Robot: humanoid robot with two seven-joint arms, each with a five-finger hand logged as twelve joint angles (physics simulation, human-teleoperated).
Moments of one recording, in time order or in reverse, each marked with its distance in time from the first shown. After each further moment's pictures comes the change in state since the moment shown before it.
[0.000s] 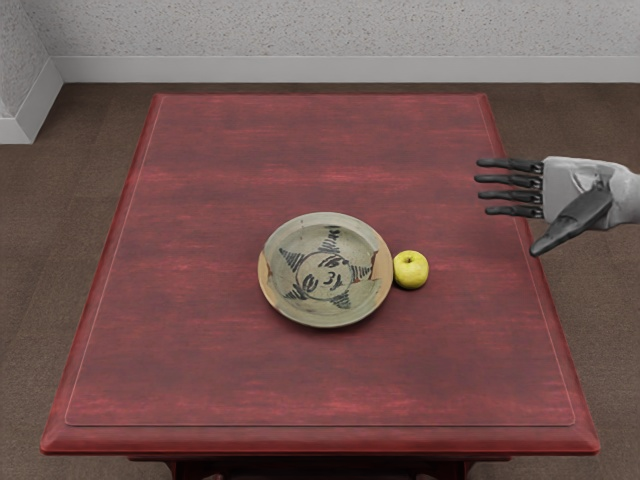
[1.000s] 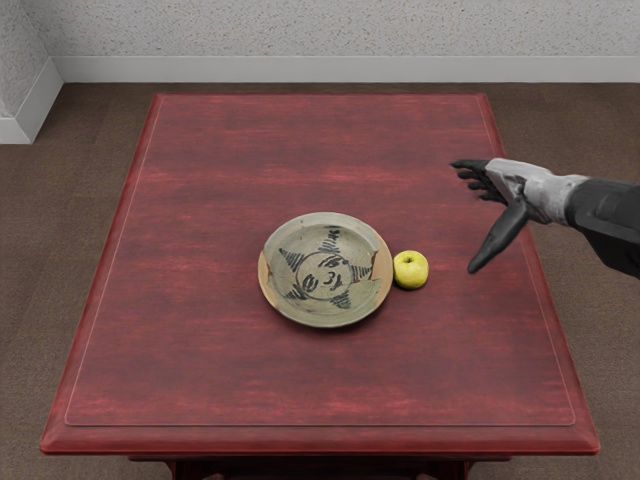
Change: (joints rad) left arm 0.000 0.000 0.000 0.000 0.000 0.000 0.000; right arm 0.141 0.125 -0.112 0.382 -0.608 -0.761 -0.179
